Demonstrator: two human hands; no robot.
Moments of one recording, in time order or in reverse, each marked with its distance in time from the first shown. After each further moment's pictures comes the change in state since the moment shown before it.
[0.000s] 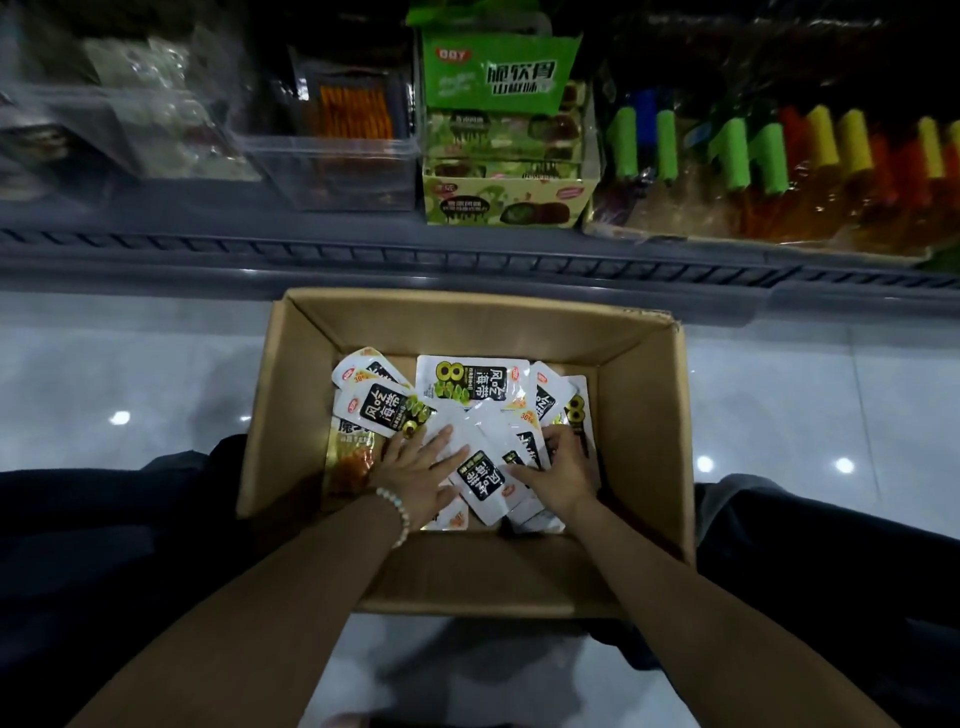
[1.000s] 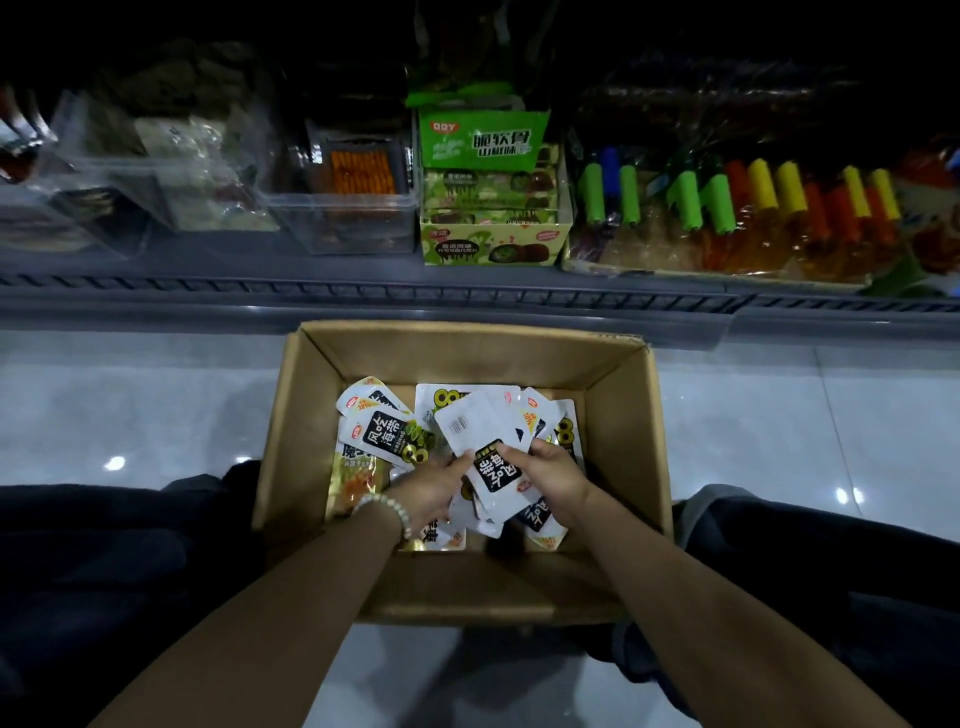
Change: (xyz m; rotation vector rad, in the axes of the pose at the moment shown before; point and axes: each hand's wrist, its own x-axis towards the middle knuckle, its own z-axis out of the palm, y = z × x) left_hand -0.010 0.031 -0.042 -1.537 -0.003 -0.313; right_hand -0.020 -0.049 -0.023 0.515 -0.272 0.106
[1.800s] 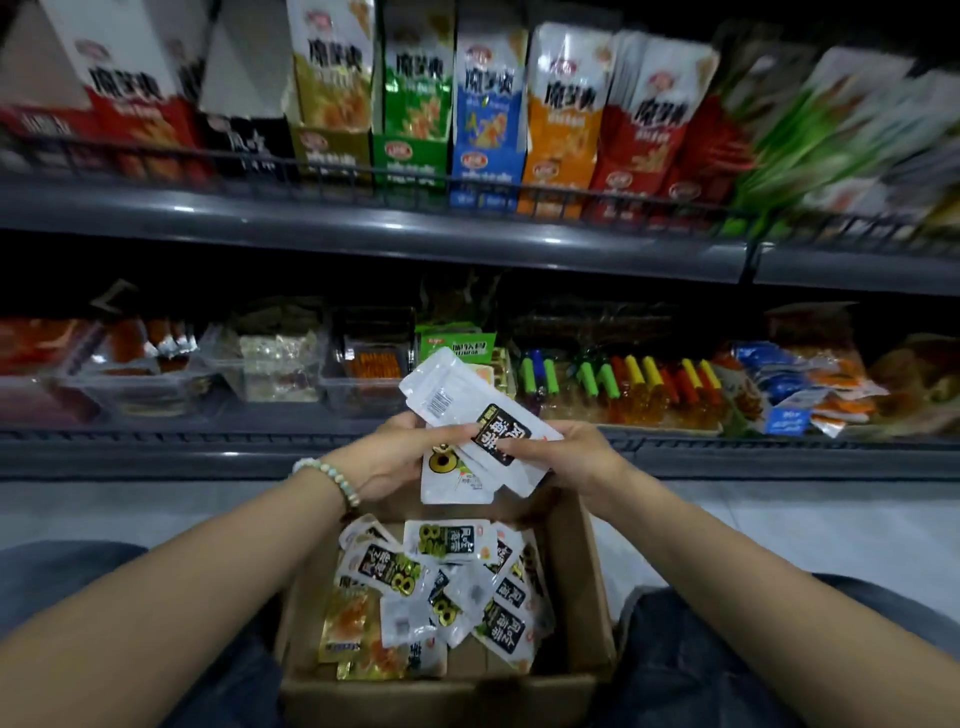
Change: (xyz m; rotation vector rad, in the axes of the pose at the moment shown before) left_hand -0.208 0.162 -0.023 -0.120 -0.123 0.554; right_hand -0.197 -0.180 -0.011 -0.086 0.089 -0.395
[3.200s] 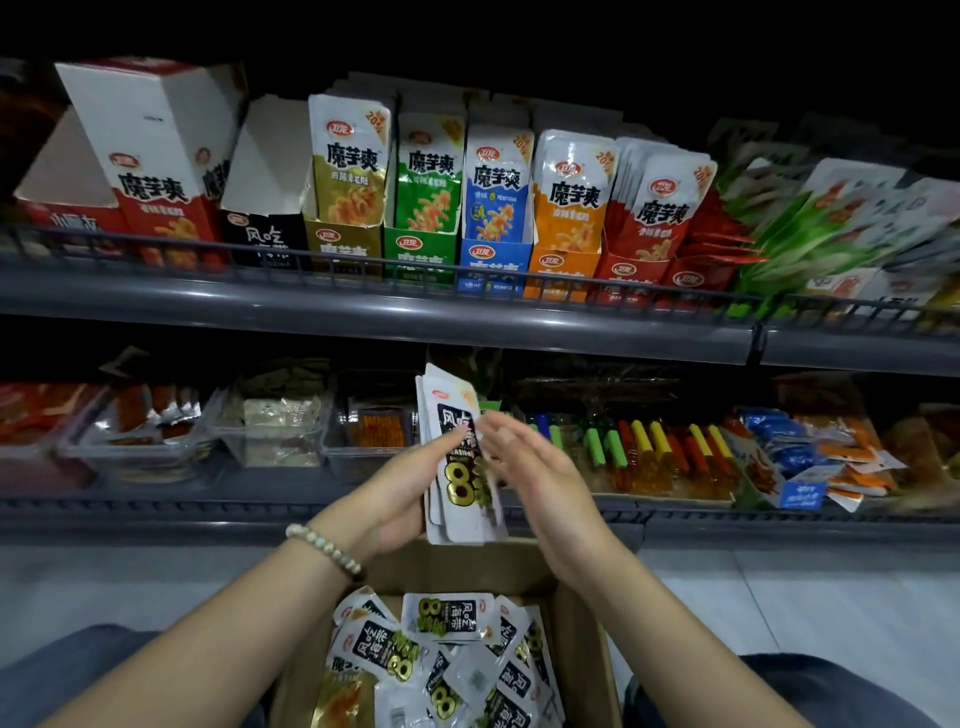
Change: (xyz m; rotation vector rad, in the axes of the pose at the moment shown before) left_hand -0.018 0.061 0.019 -0.163 -0.031 0.034; right_hand -0.010 -0.054 0.035 0.180 -0.128 -0.377
